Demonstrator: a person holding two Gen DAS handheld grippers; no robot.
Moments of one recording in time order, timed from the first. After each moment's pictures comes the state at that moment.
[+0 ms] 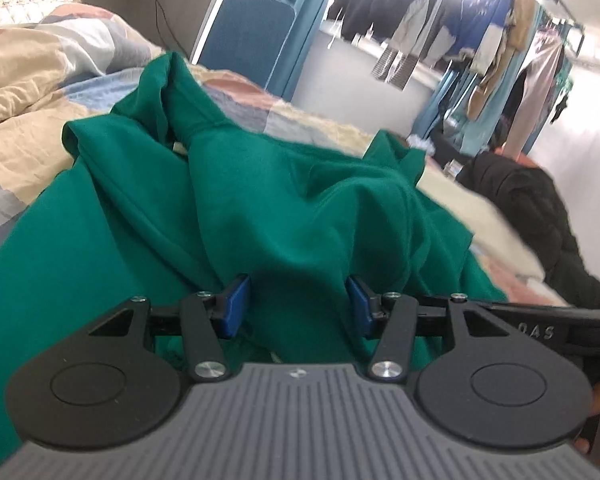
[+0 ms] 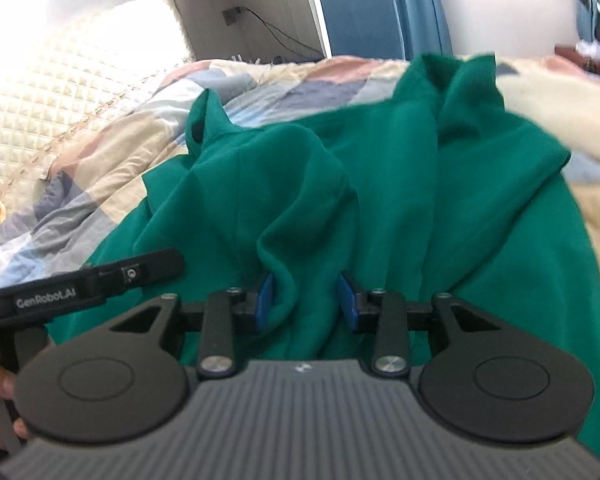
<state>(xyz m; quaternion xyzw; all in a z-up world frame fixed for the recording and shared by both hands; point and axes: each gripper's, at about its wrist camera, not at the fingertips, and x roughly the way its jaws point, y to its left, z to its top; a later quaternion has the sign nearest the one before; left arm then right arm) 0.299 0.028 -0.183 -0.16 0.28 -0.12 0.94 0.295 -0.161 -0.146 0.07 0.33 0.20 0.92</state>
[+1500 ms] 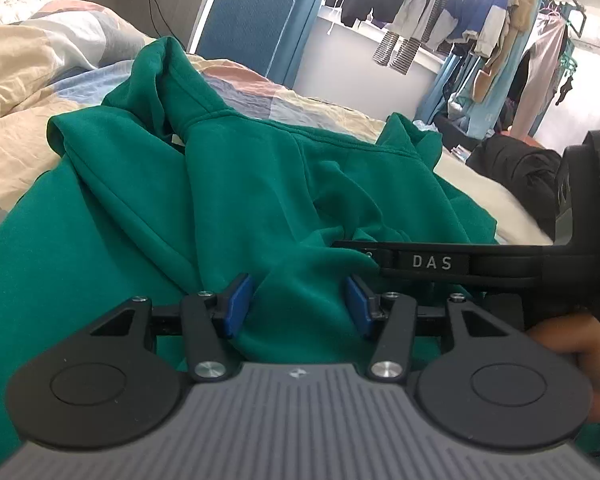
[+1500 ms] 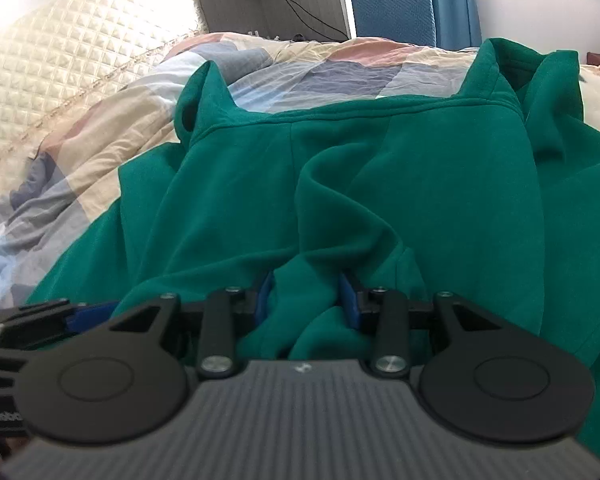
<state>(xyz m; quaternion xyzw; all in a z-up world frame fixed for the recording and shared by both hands) 0.335 0.032 -0.197 -0.15 0.28 -0.13 0.94 0.375 -0.114 -0.169 0.03 0.34 0.23 0.91</state>
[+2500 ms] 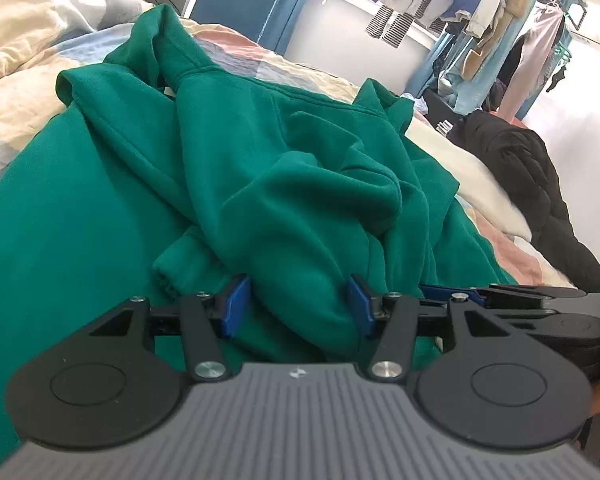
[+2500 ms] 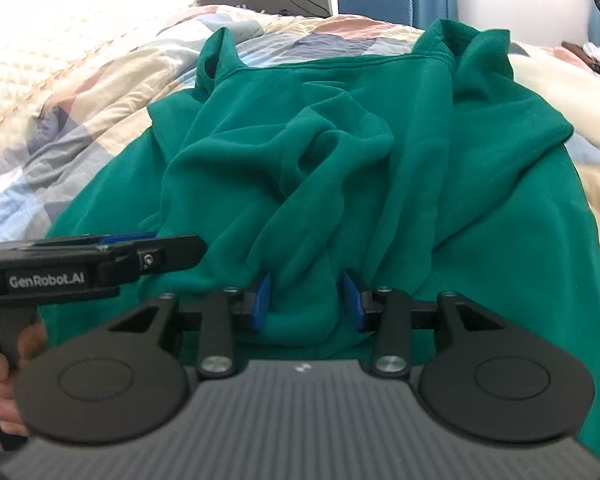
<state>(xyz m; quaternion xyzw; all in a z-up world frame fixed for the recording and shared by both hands) 0.282 0.028 -0.189 -0.17 0.33 -0.15 0.91 0.261 -0.137 -0.151 0.00 0.38 0.19 0.91</state>
